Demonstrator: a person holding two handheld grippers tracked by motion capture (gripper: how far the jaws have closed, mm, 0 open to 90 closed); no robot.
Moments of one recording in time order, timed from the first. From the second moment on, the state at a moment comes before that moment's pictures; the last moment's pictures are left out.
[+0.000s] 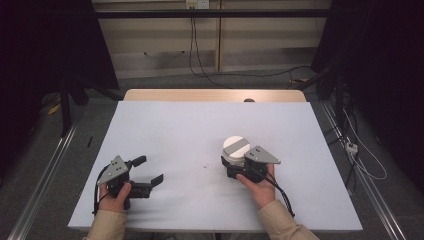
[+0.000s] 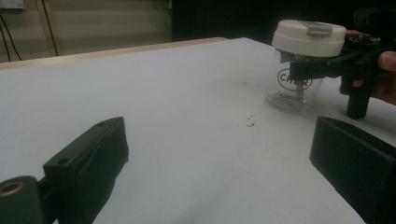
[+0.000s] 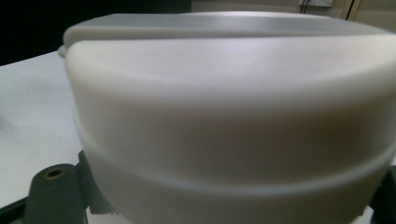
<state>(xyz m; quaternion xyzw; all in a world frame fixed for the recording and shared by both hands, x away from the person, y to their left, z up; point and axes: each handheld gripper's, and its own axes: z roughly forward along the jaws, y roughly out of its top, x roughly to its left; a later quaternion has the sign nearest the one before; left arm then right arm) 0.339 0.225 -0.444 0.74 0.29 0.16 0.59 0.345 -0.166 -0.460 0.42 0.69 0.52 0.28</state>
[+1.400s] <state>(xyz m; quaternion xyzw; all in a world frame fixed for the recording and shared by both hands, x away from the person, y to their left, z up) 0.340 0.227 -0.446 0.74 0.30 0.15 0.59 0.373 -0.150 -0.451 0.39 0.70 0.54 0.28</state>
